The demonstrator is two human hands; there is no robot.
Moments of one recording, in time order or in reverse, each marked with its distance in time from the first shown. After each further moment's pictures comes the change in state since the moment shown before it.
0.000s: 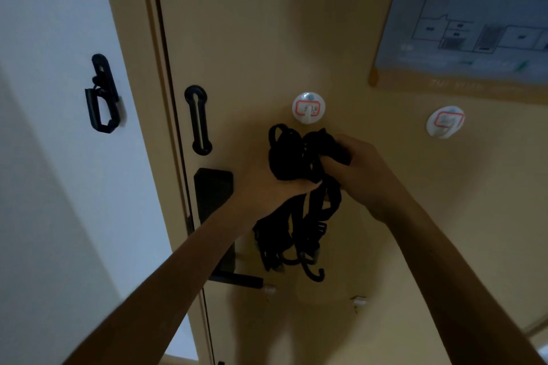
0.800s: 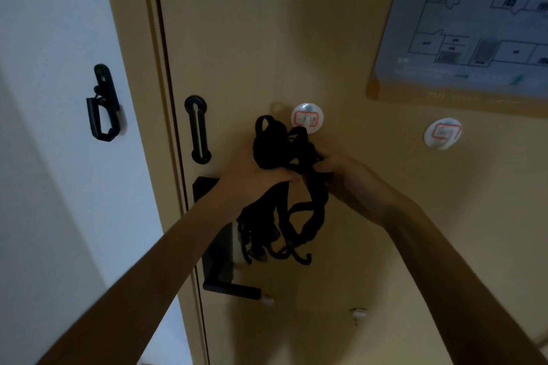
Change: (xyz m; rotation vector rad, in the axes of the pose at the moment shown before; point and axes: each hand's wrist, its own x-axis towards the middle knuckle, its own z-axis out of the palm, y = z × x) left_hand 0.011 0.018 -0.021 -0.090 0.002 0.029; right_hand 0.017 0.005 -0.004 0.231 -0.387 0.121
